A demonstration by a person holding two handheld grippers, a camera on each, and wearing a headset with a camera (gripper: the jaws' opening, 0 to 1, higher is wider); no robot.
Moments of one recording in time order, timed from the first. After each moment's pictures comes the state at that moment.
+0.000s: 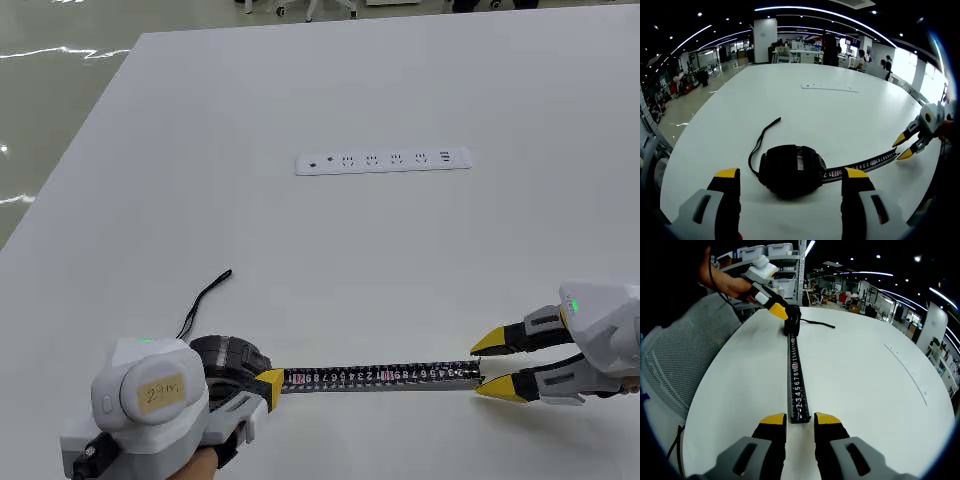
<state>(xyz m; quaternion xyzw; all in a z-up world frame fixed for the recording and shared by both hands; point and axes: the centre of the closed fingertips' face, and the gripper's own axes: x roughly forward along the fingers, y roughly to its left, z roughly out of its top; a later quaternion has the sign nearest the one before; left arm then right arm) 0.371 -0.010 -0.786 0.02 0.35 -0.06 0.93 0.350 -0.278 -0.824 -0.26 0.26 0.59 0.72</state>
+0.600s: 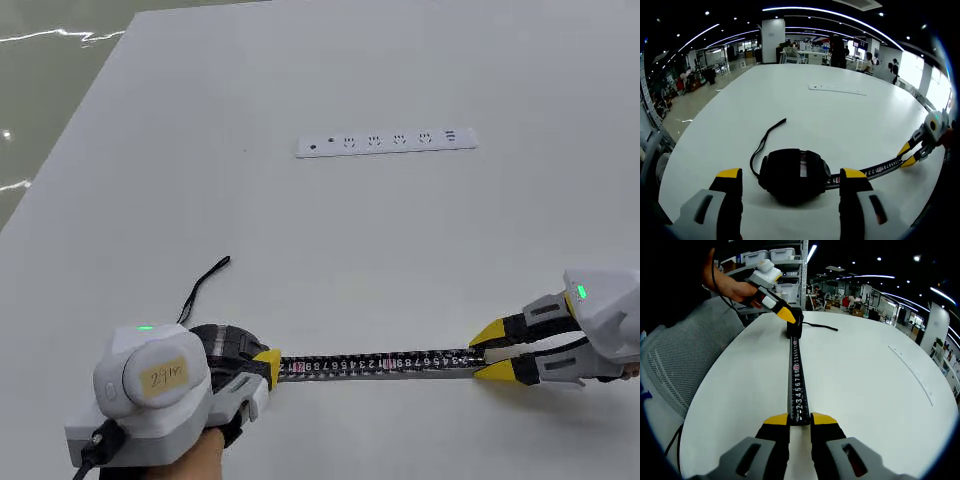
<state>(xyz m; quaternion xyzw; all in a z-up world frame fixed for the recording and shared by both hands) 0.380 -0.009 -0.789 0.01 0.35 -0.03 0.94 0.351 -0.274 -0.827 -0.24 0.25 0.61 0.71</state>
